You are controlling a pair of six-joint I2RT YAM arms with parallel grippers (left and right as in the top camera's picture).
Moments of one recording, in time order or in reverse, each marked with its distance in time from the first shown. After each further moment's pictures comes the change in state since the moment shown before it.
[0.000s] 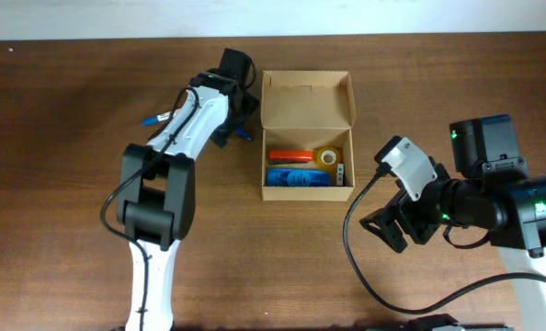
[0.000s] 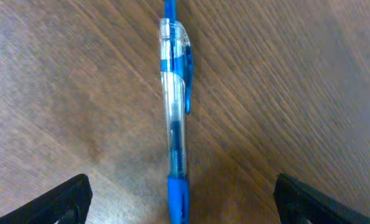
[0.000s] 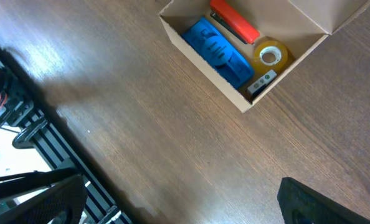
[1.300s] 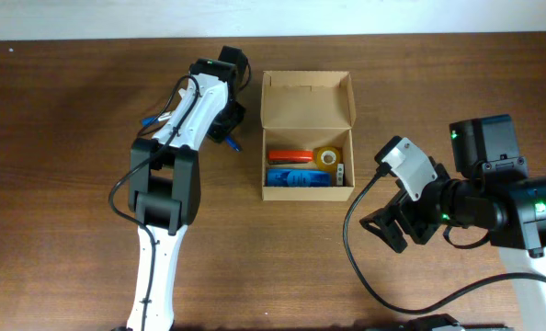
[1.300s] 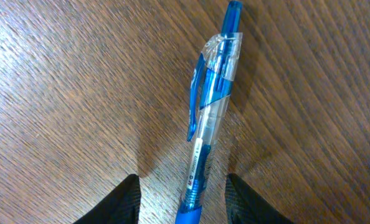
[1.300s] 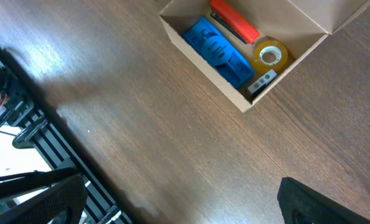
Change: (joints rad) left arm 0.026 0.143 0.238 -0.318 -0.057 -0.004; right arm 0.000 0.000 0.000 0.000 0.000 0.000
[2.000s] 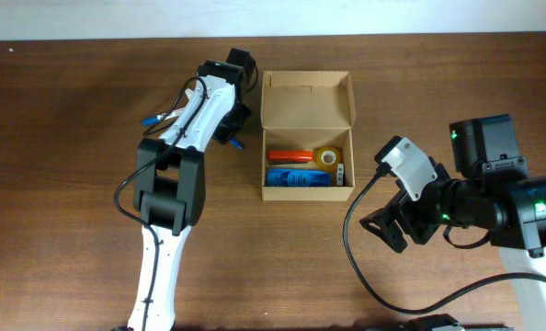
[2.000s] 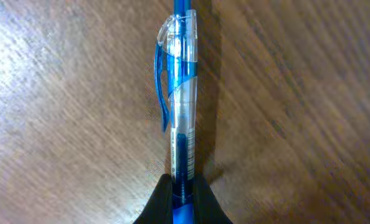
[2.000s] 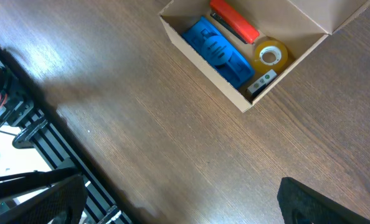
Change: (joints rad) left arm -0.029 0.014 0.008 -0.008 -0.018 0.002; right arm 0.000 0.000 0.000 0.000 0.000 0.000
